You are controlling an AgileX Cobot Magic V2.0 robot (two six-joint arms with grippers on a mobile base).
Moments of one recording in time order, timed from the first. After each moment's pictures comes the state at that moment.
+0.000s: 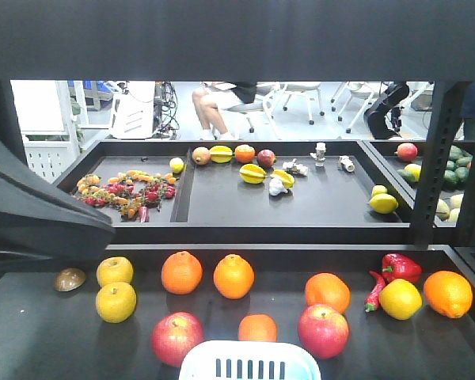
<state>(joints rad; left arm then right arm) -0.51 1.16 -1.72 -0.48 1.27 0.72 -0.04 -0.01 0.03 0.05 0.38 -0.04</state>
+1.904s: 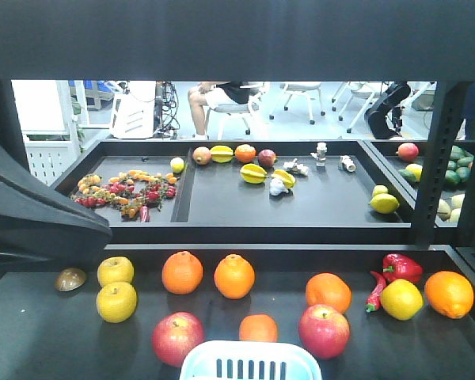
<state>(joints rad) -0.51 1.16 -1.72 -0.48 1.28 0.72 -0.04 1.11 -0.98 0.05 1.24 -0.07</state>
